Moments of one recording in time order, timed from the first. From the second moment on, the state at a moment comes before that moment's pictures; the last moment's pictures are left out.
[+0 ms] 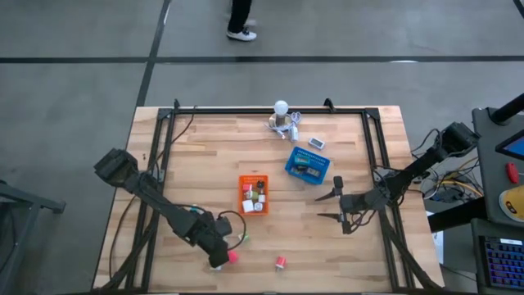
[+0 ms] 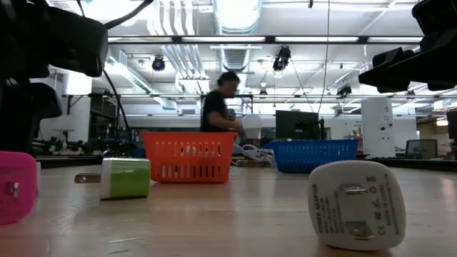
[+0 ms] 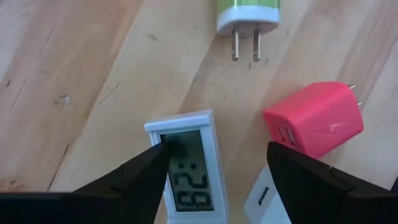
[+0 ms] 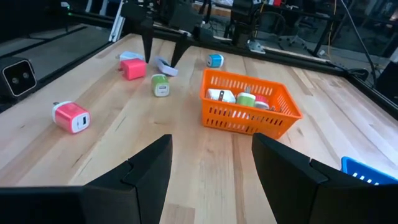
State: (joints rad) left arm -0.64 1.73 0.97 -0.52 -0.06 -1.11; right arm 0.59 1.07 0.11 0.71 0.50 0.00
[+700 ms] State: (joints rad) left arm -0.64 1.73 1.01 -0.66 -0.07 -1.07; right arm 0.59 1.07 0.11 0.71 0.50 0.00
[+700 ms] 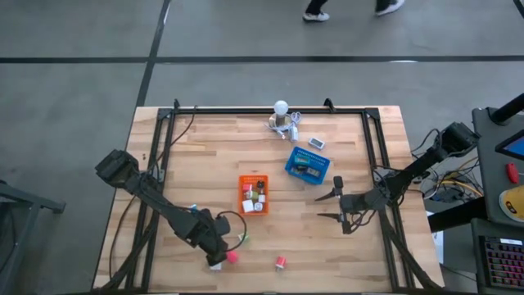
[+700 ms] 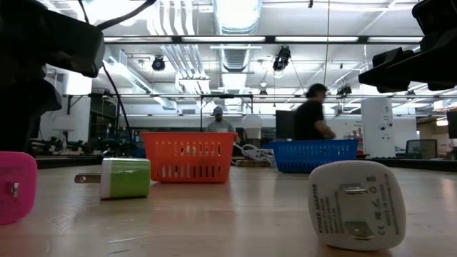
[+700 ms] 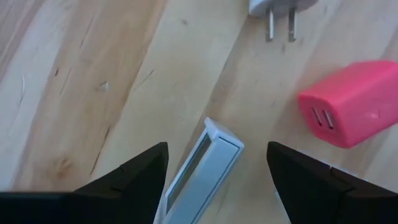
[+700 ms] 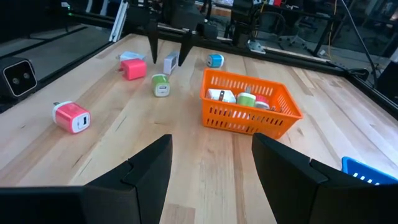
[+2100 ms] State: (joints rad) left arm -0.71 1.73 1.01 -0.66 -0.46 -0.77; right arm 0.59 1.07 0.11 0.71 0.50 0.03
